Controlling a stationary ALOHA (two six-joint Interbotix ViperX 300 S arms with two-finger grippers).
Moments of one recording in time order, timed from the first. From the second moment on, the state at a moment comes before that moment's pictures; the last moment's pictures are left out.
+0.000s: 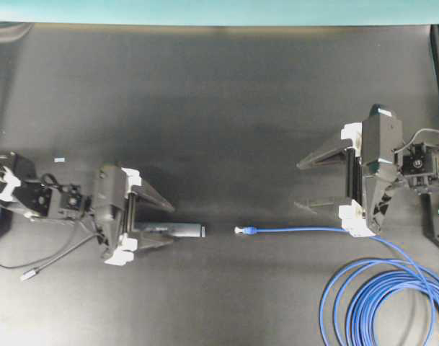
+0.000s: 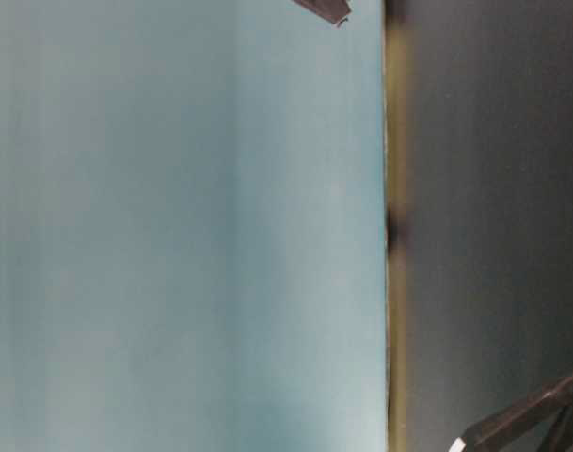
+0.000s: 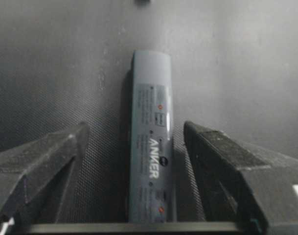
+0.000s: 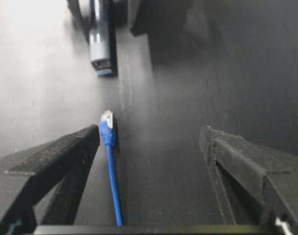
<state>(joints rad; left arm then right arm) -0.05 0.29 1.05 0.04 -1.05 -0.15 0.02 -0.46 1.07 0.02 -0.10 0.12</state>
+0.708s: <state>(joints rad) -0.07 0.35 1.01 0.04 -0.97 -0.11 0.04 -0.47 1.08 0.03 -0.10 0.12</state>
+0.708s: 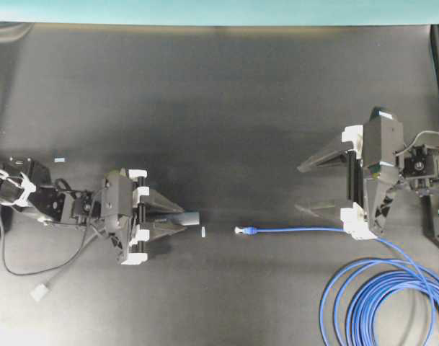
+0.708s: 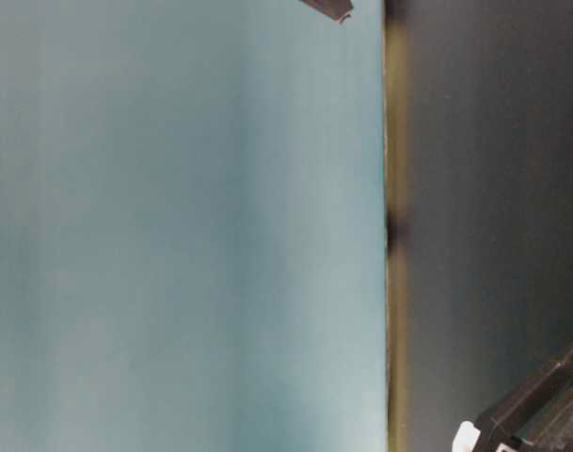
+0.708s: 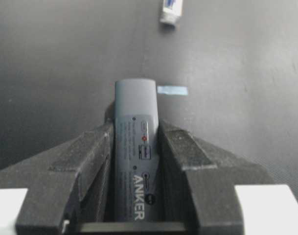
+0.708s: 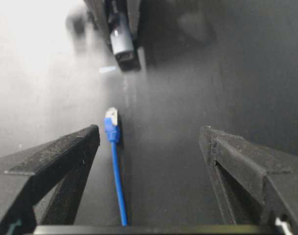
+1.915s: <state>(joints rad) -0.08 0.14 0.94 0.04 -0.72 -0.12 0.17 0.15 0.97 0.07 -0.49 0.12</state>
